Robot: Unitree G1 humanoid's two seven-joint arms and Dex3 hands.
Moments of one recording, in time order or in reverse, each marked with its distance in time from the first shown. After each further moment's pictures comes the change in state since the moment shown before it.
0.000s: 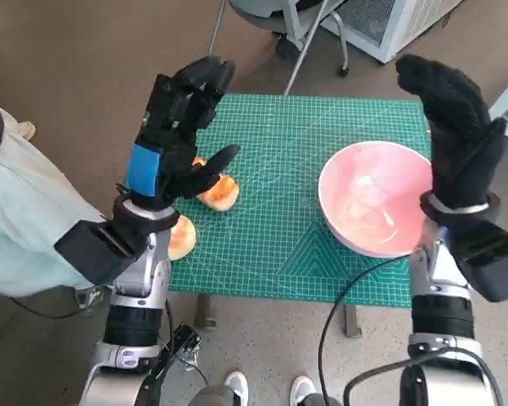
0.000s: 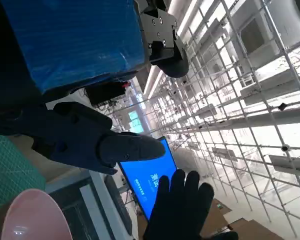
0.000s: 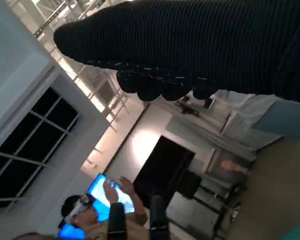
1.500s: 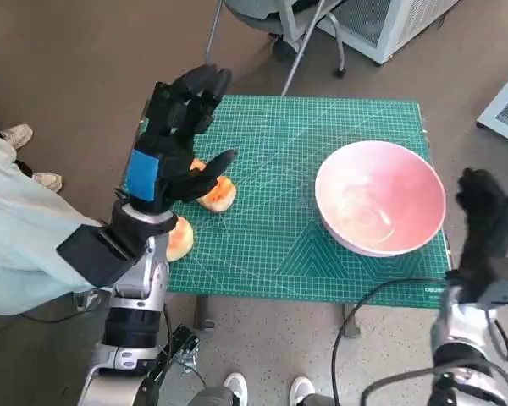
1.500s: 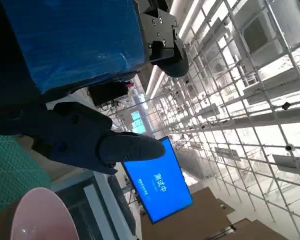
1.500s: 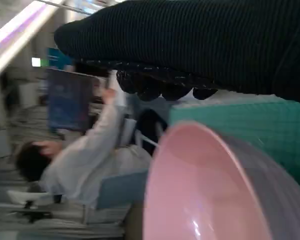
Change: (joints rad) left arm 0.011 0.012 0.005 0.024 0.003 -0.019 0.000; right arm 0.116 -0.024 -0.104 0.544 -0.124 0.107 -0.369
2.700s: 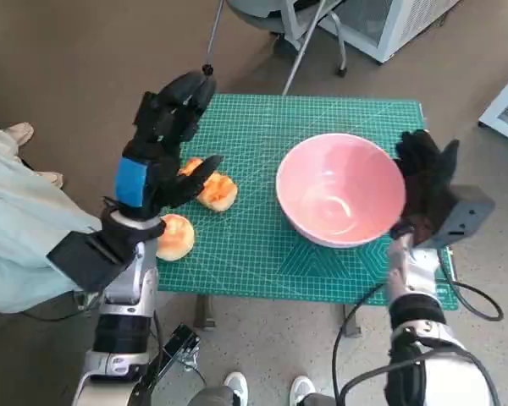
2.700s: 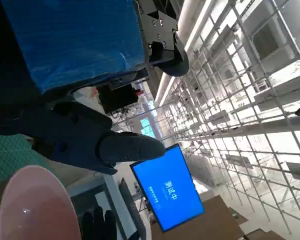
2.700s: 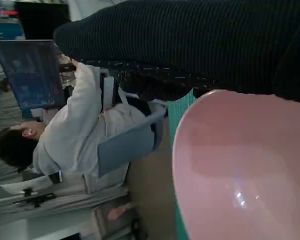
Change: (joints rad) left arm 0.054 0.033 0.021 -0.034 -0.001 0.006 0.009; right arm -0.278 0.149 -0.063 0.057 0.049 0.294 -0.012
